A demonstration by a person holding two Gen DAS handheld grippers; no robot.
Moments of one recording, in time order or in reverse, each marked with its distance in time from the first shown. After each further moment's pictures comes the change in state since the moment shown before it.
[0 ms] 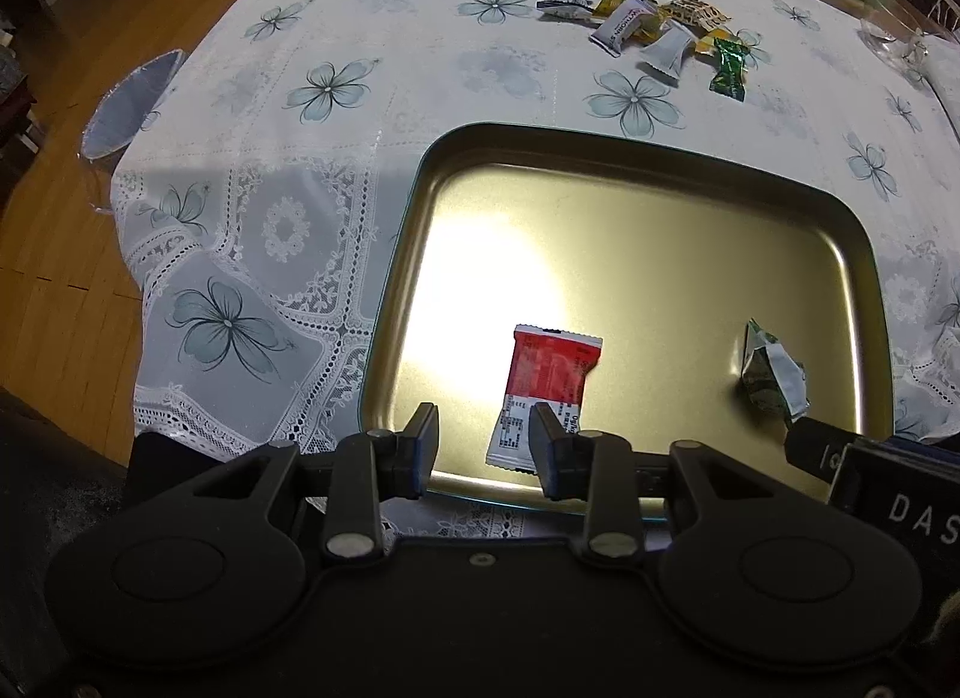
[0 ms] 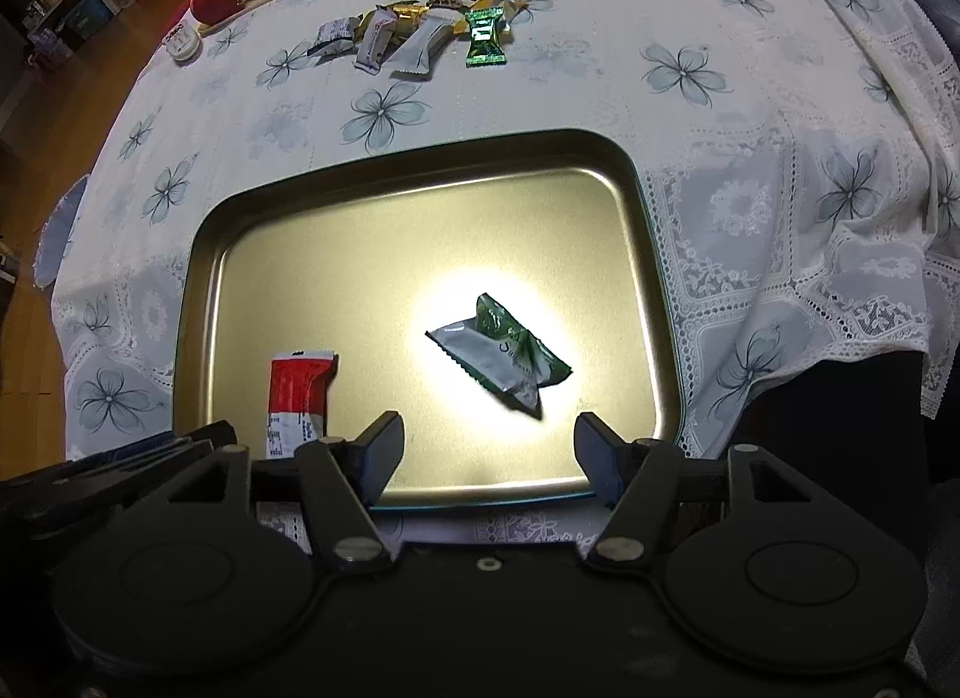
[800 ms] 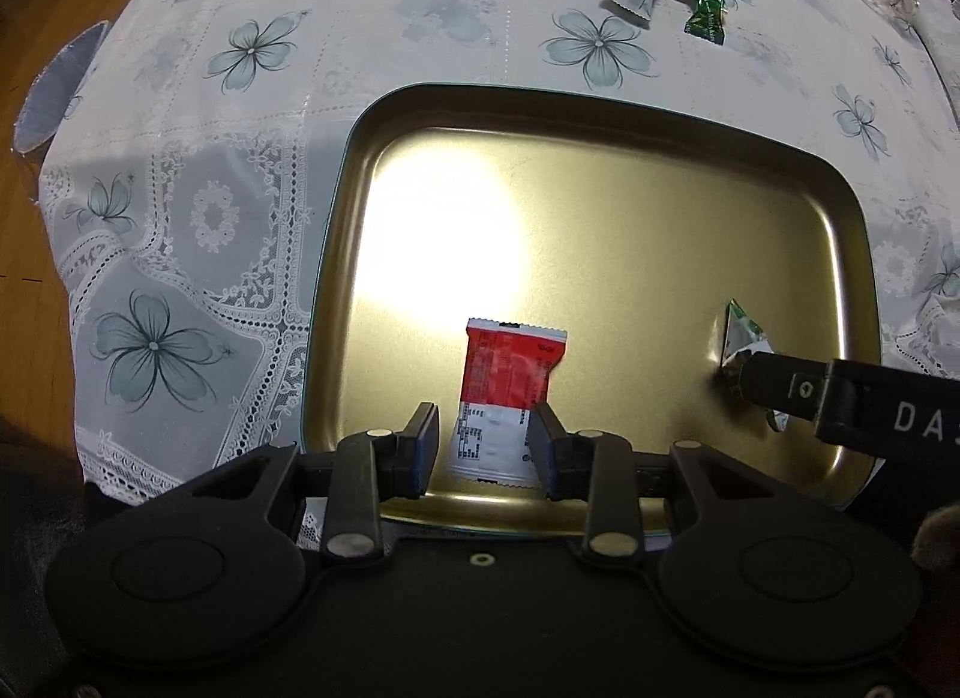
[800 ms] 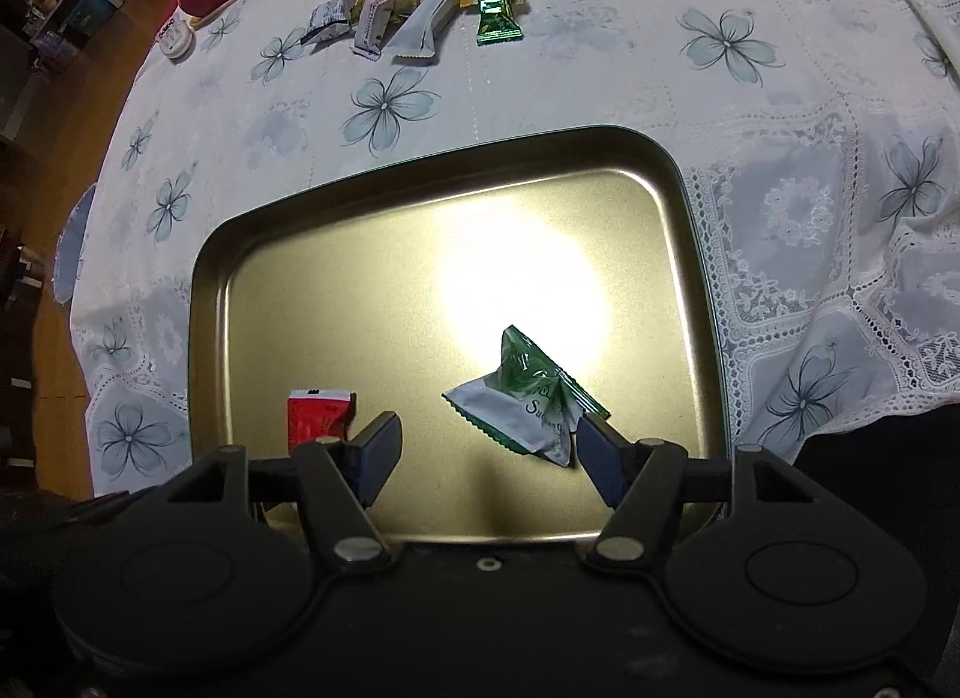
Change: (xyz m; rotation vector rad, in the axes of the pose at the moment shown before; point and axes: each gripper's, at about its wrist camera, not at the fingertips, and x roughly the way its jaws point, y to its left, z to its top) left arm 0.031 -0.008 0.031 0.065 0.168 -0.076; right arm 0.042 -0.009 0.051 0.081 0.152 0.122
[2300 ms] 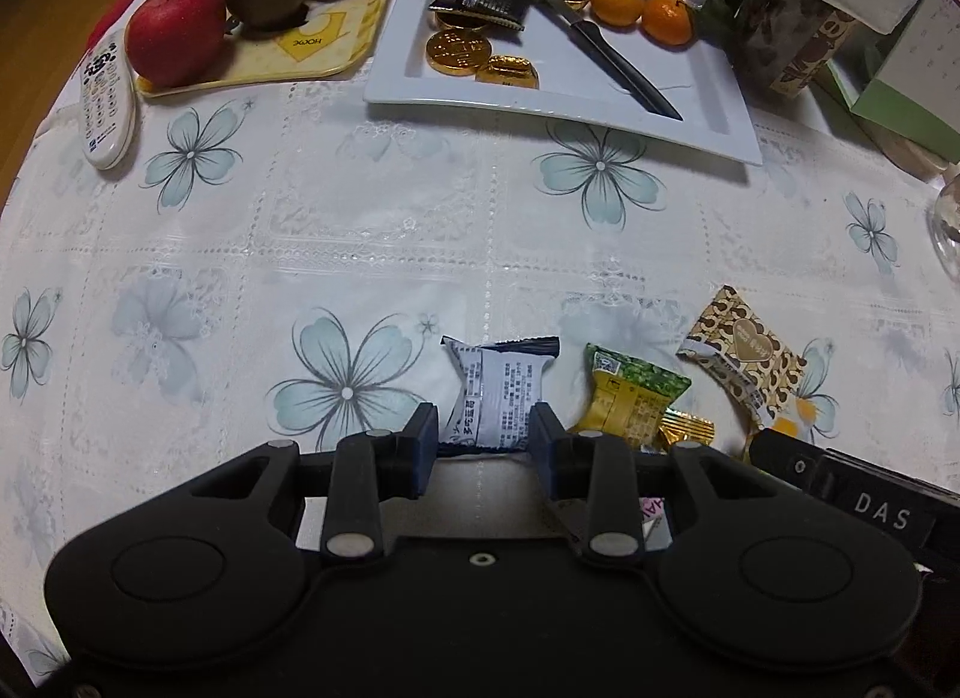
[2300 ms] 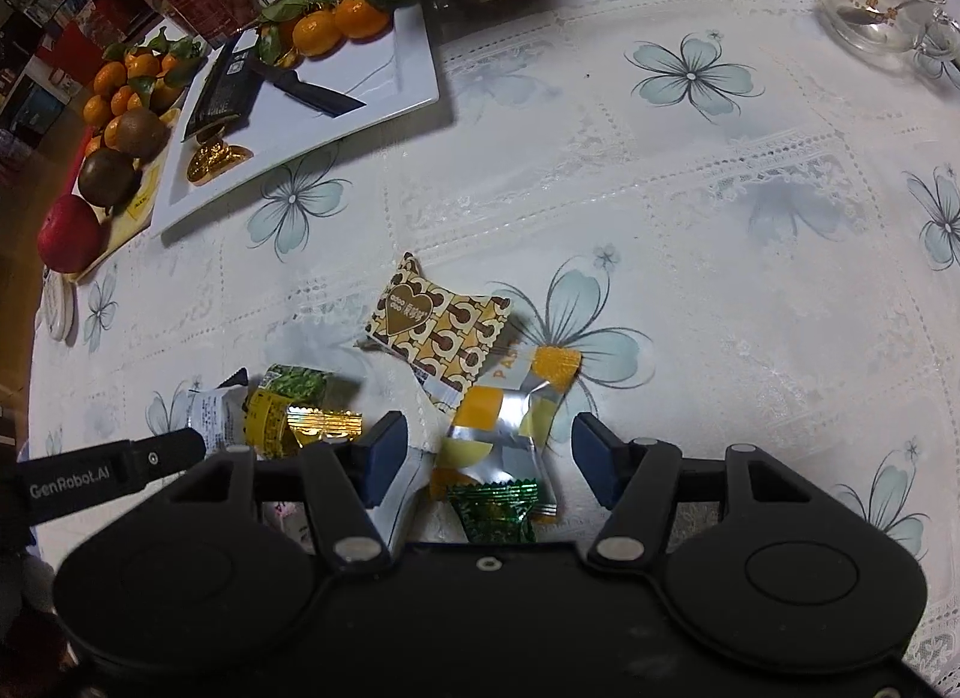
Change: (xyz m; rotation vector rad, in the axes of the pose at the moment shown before) left arm 0.079 -0.006 0.313 -0.005 -0.094 -0.068; right arm 0.107 0.003 0.311 0.086 -0.139 -0.064
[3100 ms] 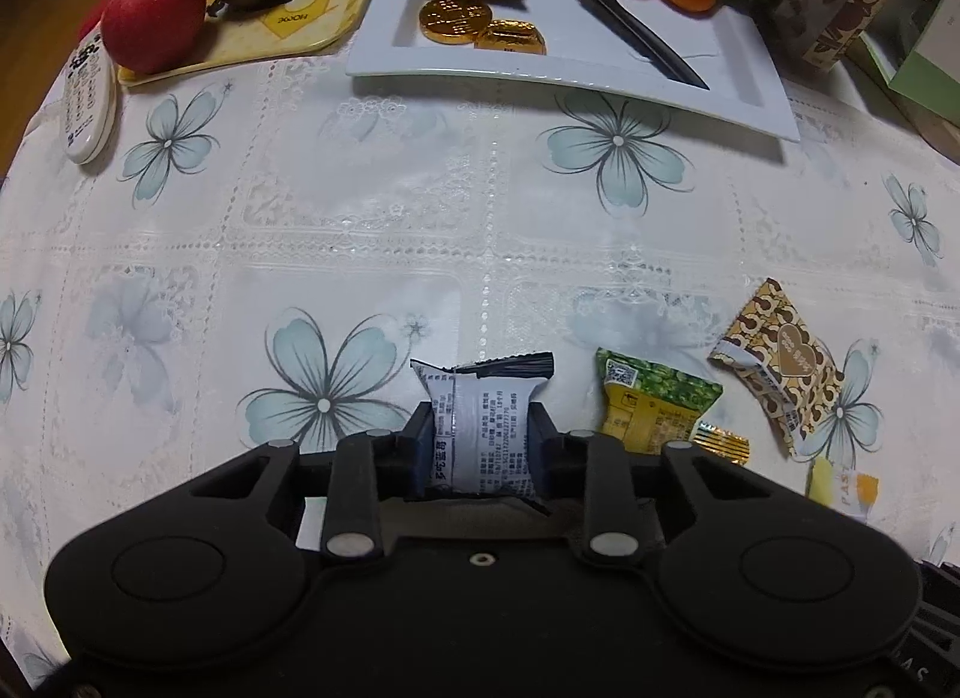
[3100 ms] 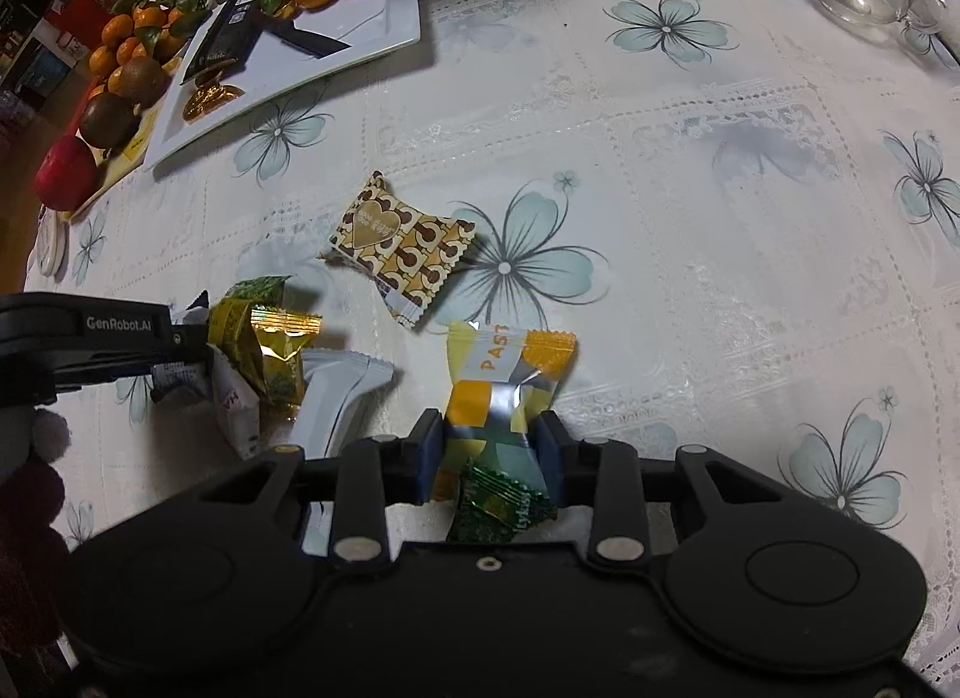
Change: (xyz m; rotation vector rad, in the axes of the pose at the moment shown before) left arm 0.022 -0.010 0.007 -0.007 0.024 0.056; right arm -0.014 -0.027 -0.036 -0.037 0.016 0.001
